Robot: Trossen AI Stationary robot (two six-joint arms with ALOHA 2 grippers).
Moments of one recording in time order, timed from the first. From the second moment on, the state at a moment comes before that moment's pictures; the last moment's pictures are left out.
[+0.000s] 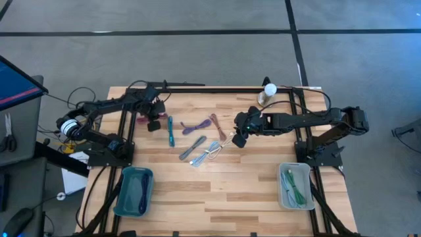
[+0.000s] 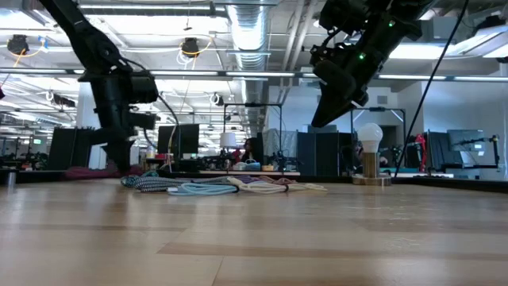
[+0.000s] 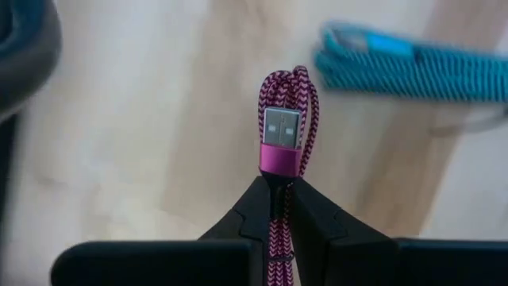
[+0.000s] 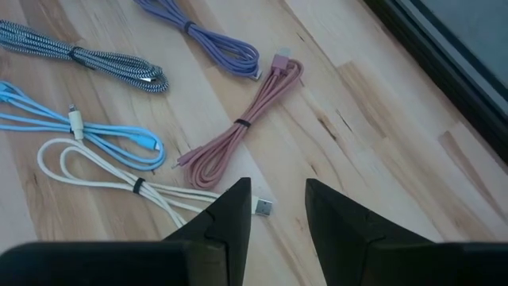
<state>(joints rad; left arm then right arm) 0.88 1.21 0.64 -0.50 0.00 0.70 -0.11 1.43 0.88 -0.34 0.35 0.23</state>
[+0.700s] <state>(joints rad) 0.70 1.21 1.14 -0.79 -0.10 0.23 -0.14 1.43 0.88 -0.35 0.35 0.17</state>
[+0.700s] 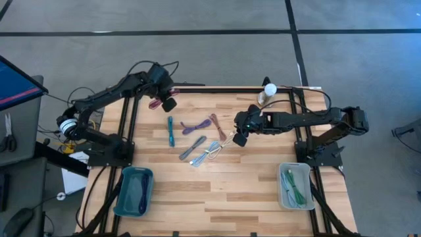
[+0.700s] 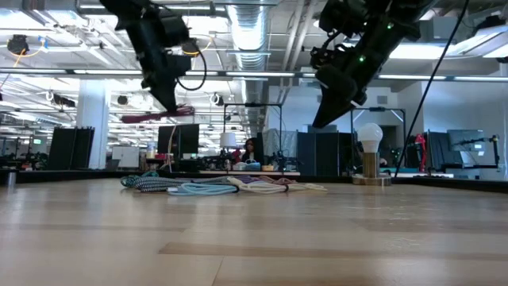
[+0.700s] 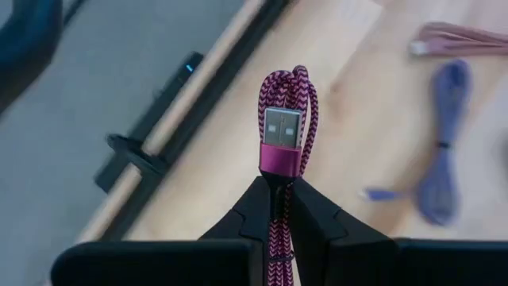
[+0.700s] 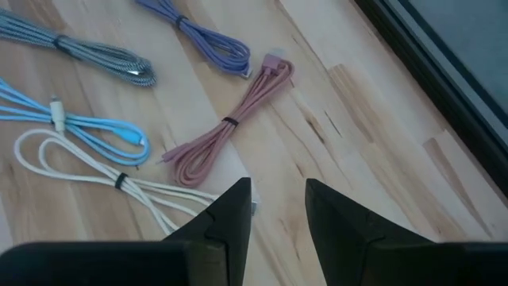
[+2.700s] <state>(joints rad) -0.67 1.17 1.17 -1.29 -0.42 -1.43 -0.18 1.43 0.88 -0.44 0.34 0.18</state>
